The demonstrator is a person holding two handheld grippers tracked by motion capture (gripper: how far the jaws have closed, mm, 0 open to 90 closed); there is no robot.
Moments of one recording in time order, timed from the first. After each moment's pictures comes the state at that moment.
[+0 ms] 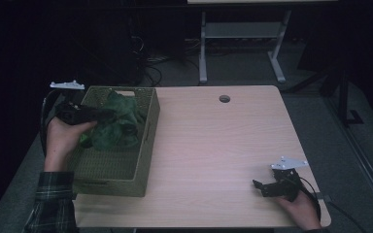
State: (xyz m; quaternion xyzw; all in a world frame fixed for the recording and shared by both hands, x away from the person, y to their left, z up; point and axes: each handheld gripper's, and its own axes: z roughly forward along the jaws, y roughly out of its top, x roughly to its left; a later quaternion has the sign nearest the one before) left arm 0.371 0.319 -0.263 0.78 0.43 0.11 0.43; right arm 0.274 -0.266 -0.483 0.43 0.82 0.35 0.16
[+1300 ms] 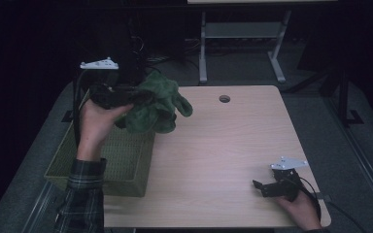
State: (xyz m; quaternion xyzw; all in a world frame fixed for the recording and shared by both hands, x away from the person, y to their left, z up) left arm 0.371 0.214 -0.220 0.79 0.33 0.10 0.52; right arm 0.273 -0.266 -0.483 0.43 0.82 0.35 0.16
